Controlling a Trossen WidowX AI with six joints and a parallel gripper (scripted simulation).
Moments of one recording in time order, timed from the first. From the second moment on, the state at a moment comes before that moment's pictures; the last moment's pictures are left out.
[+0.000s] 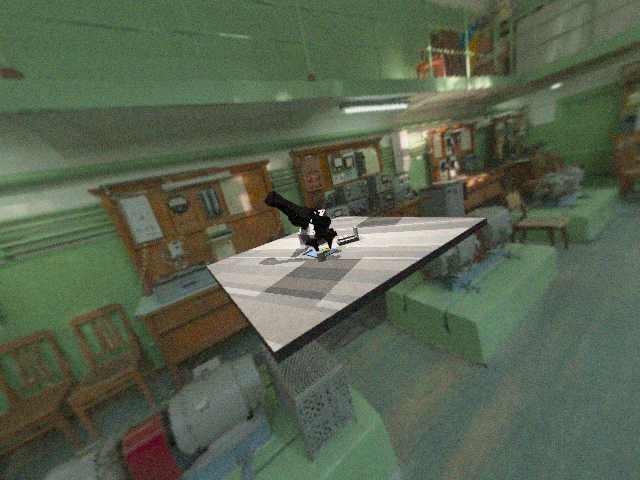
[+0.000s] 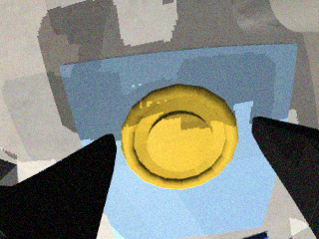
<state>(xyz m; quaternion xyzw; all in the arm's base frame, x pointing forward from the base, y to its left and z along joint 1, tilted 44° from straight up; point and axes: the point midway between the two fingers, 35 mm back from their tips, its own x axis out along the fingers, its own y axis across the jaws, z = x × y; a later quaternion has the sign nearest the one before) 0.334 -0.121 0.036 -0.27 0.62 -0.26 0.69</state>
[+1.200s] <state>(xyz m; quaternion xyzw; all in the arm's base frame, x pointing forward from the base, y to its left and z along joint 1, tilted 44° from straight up) 0.341 -0.077 0.067 -0.27 0.63 -0.25 0.68</state>
